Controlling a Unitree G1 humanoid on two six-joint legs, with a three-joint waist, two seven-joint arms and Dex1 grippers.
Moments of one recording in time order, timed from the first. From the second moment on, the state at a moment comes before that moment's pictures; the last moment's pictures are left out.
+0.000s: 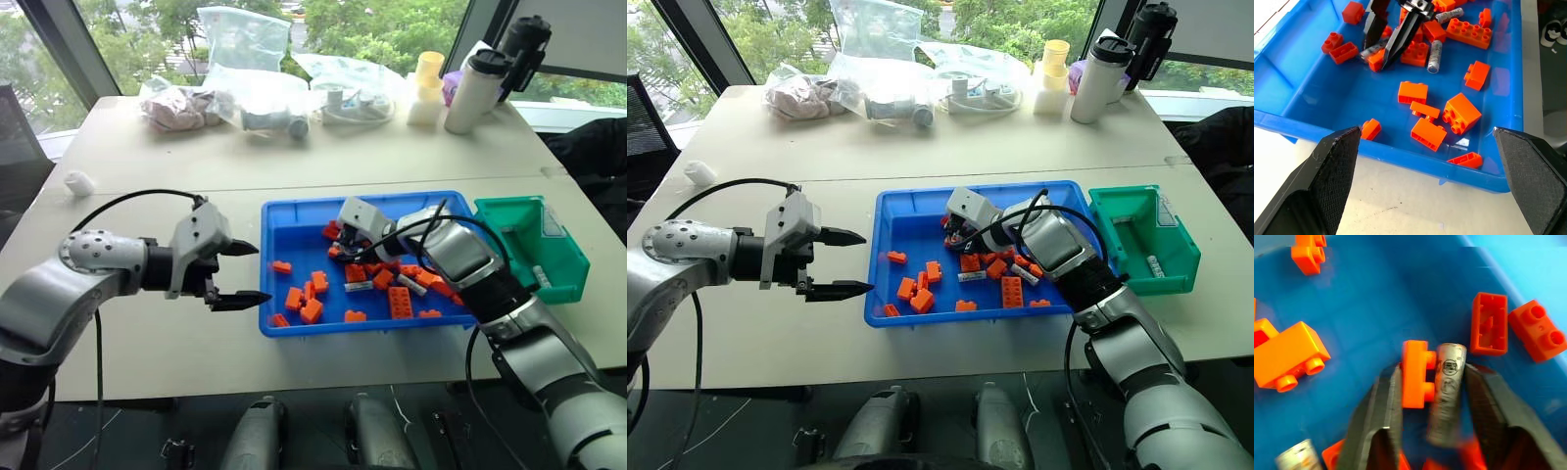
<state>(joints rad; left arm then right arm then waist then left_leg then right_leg) -0.37 0.98 -0.01 -0.48 -0.63 0.80 -0.99 -0.85 -0.51 0.48 0.20 0.08 0.74 0.92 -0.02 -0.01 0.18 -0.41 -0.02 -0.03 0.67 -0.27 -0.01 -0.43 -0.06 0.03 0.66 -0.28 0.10</state>
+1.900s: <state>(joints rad) -0.39 0.97 -0.04 -0.46 -0.56 0.79 -1.00 -0.80 -0.46 0.29 0.07 0.24 1.06 0.90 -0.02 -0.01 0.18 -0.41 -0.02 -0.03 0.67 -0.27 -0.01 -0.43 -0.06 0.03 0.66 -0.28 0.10</state>
